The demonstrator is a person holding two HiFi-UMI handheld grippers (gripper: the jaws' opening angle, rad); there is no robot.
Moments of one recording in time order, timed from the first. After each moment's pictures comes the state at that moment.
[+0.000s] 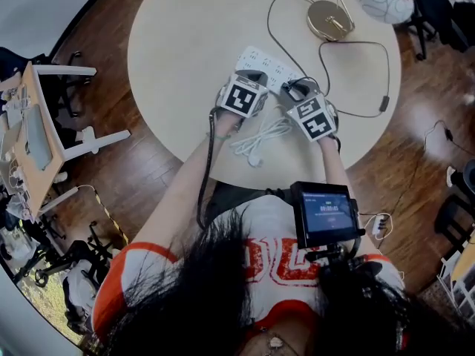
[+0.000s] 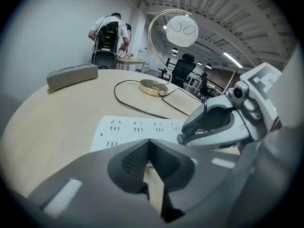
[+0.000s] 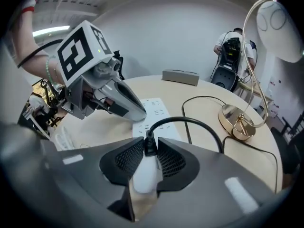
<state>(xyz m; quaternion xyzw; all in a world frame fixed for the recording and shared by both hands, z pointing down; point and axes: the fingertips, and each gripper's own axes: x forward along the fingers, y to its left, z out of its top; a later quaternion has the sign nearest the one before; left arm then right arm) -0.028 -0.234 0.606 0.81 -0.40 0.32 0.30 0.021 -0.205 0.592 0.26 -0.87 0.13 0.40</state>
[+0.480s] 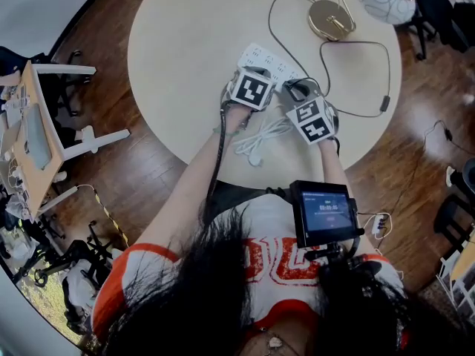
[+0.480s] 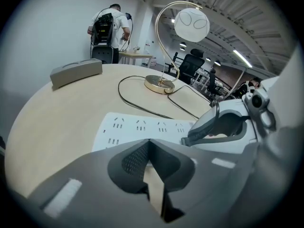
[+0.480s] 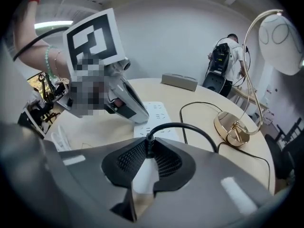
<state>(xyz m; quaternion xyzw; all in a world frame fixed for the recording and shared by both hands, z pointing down) -0.032 -0.238 0.607 0.77 -0.42 0.36 0.33 0.016 -0.204 0.586 0.27 -0.87 0.10 0.40</state>
